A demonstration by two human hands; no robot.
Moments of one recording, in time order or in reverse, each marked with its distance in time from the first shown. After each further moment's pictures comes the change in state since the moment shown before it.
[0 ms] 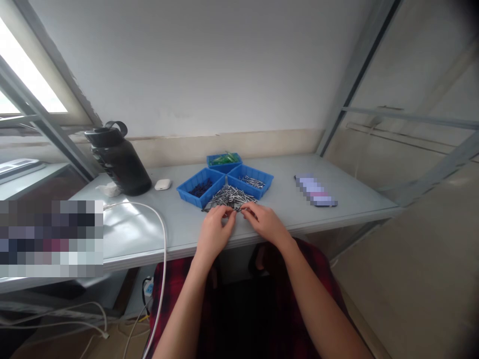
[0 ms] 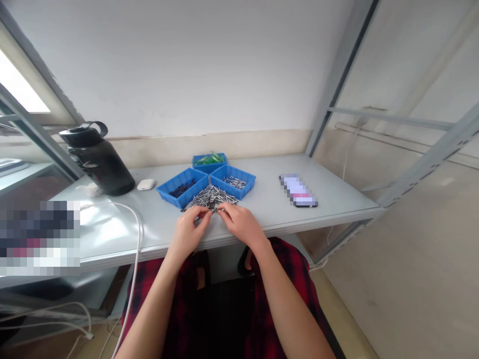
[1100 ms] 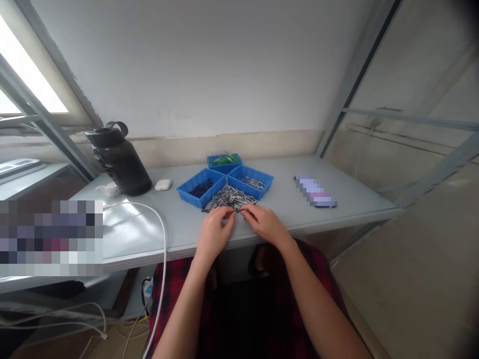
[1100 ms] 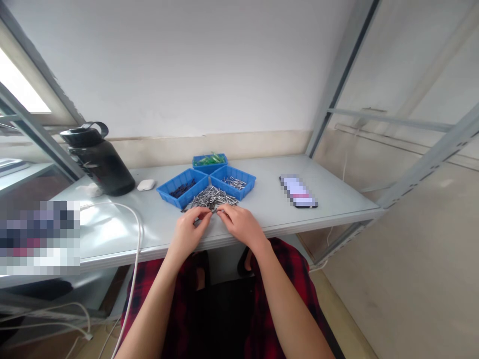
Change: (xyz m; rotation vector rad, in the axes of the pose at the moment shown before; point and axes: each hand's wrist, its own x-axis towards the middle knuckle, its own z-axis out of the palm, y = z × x) left_hand -0.001 -0.003 0.000 -0.006 -0.008 0.023; right_hand 0.000 -0.001 -0.001 -0.020 -0.018 -0.017
